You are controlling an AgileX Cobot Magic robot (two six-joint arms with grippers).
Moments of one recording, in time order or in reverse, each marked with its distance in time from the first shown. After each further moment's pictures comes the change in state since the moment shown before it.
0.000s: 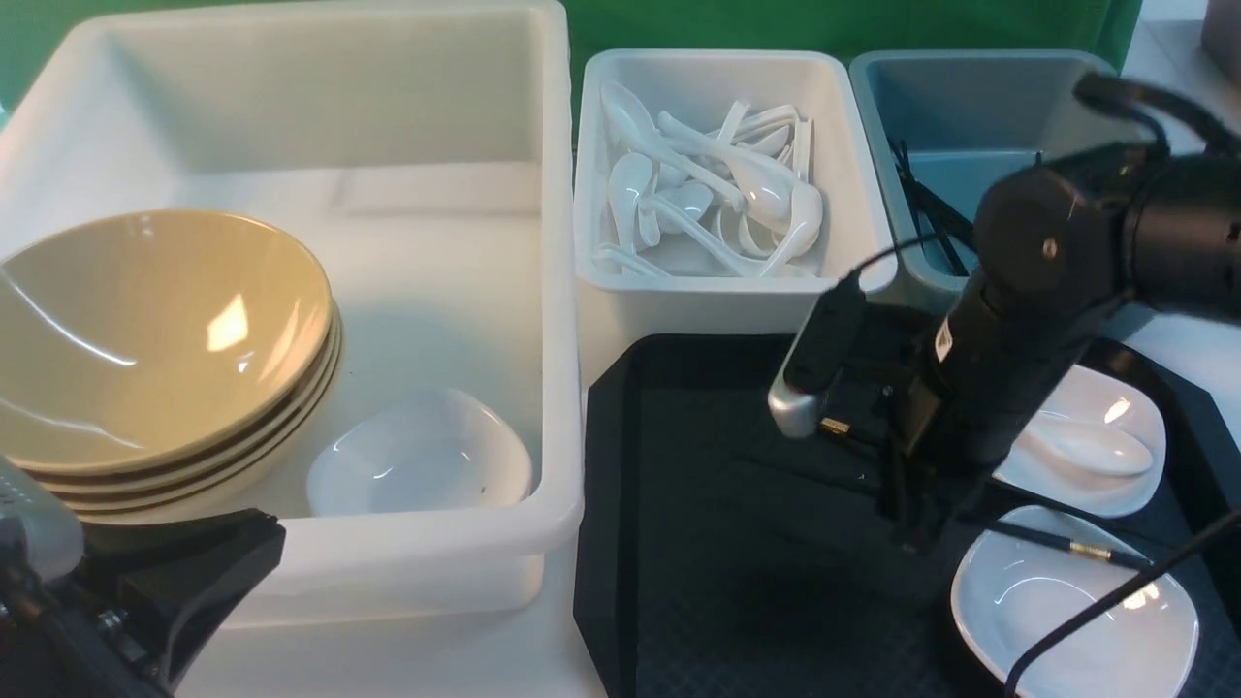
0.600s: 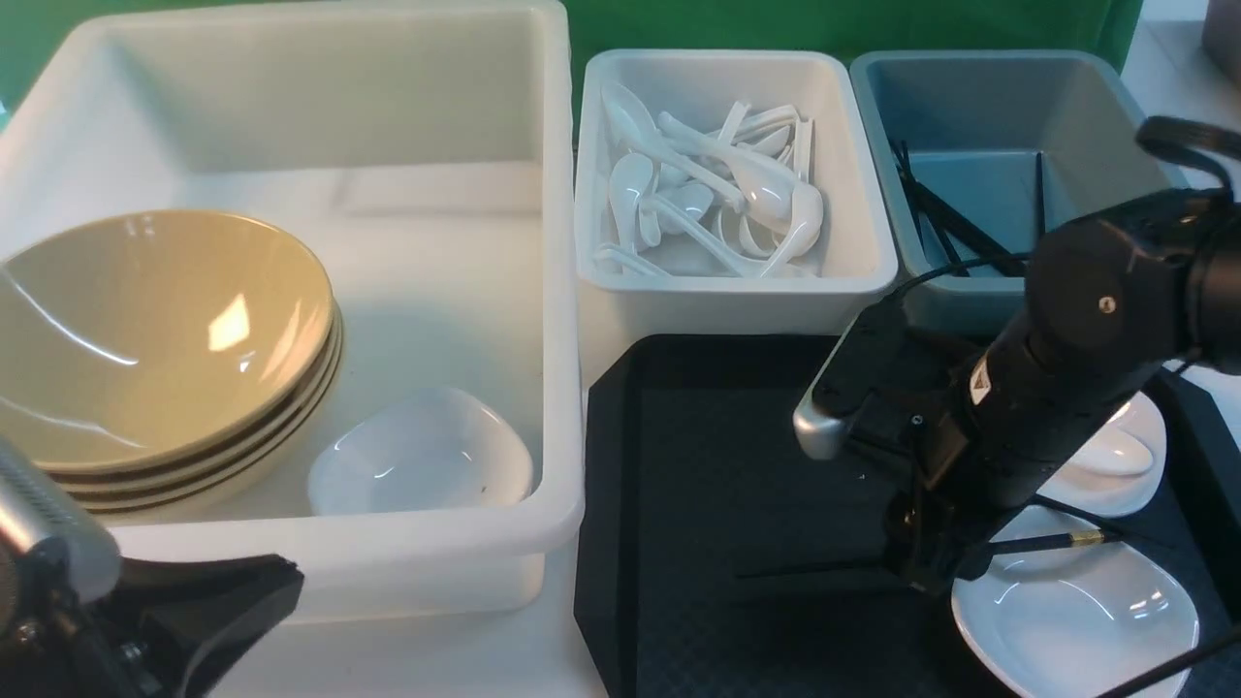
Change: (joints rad) right arm 0.000 -0.041 0.180 0.002 -0.160 0.079; left arm 0.000 0.008 -0.010 -0.003 0.081 0.000
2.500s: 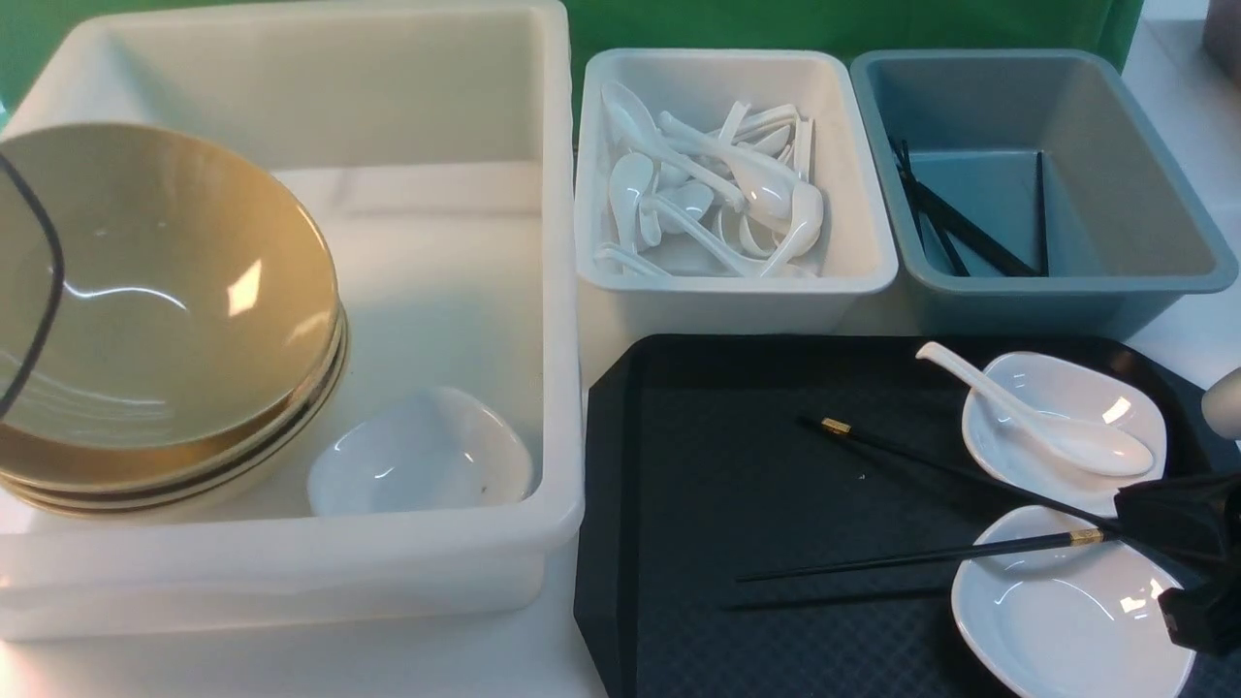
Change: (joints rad) right arm -0.258 -0.845 0.499 0.255 -0.257 0.134; left arm 0.830 0.966 -0.659 -0.066 0.183 -0.245
